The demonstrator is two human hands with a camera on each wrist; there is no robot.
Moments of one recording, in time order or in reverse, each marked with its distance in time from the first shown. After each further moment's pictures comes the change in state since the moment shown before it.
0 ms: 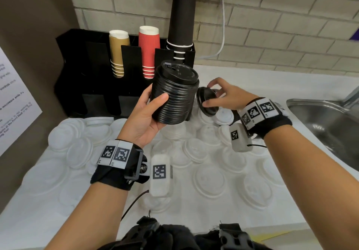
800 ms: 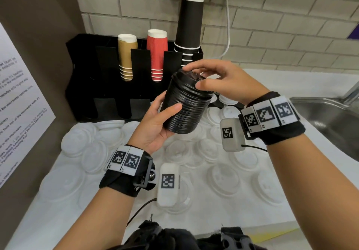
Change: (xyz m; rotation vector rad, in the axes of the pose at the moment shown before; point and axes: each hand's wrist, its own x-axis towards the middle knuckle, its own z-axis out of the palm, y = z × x) left_hand -0.006 0.004 -0.023 0.015 -0.046 -0.096; right_hand -0.047 -0.106 0.018 0.171 0.074 -0.413
